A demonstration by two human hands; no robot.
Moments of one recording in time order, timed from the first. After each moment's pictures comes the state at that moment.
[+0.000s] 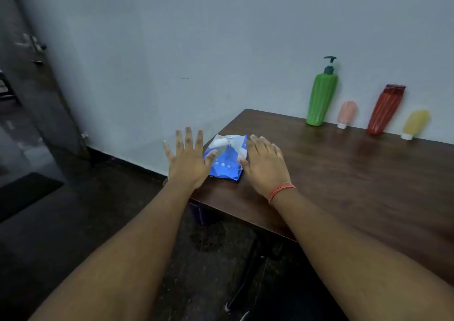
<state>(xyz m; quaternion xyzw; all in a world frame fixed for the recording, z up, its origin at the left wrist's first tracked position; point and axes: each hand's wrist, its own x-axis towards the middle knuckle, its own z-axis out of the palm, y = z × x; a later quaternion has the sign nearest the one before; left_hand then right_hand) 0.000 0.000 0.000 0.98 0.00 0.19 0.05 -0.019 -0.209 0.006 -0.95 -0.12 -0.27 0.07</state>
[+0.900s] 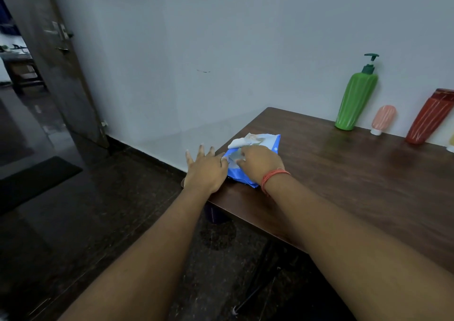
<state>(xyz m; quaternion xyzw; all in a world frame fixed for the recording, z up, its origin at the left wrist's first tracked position) 0.016 0.014 -0.021 0.99 0.00 0.09 0.11 0.026 -0.136 0.030 -0.98 -0.15 -0.07 0.07</state>
